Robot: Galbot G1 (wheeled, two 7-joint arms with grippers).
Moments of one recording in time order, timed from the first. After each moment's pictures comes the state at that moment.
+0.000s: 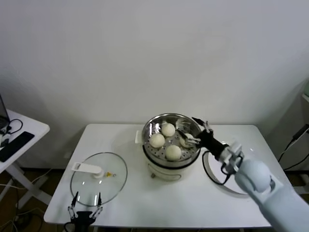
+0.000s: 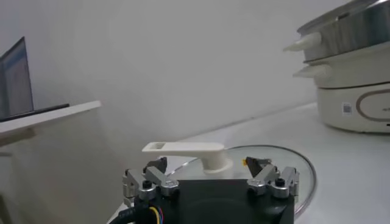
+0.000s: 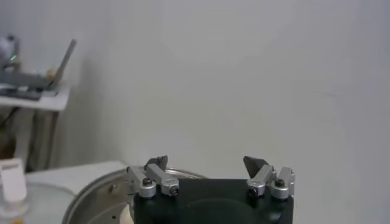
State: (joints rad) left arm 1.68 -1.59 -0.71 -1.69 0.22 -0.42 -0.05; right arm -1.04 0.81 0.21 1.91 0.53 -0.04 -0.15
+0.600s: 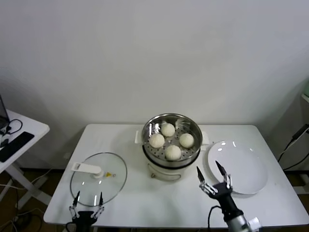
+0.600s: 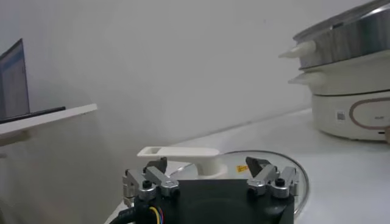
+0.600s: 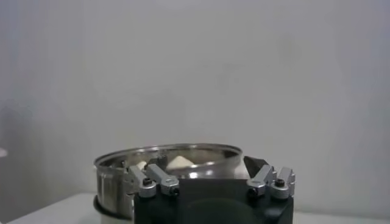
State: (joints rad) left arm 1.69 -1.59 -0.69 -1.70 0.22 -0.43 -0.05; right arm -1.65 1.25 0.50 1.92 0.37 0.36 -0.18
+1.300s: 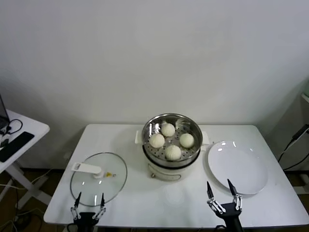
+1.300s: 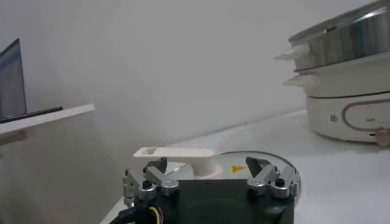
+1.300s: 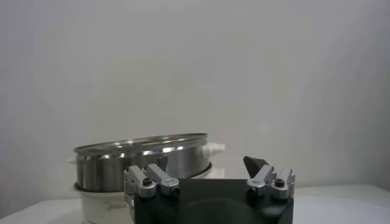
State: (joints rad) left arm 1.70 -1.60 -0.68 -1.72 0.22 -0.42 -0.05; right arm -1.76 1.37 0.56 1.87 0.33 0.51 -0.17
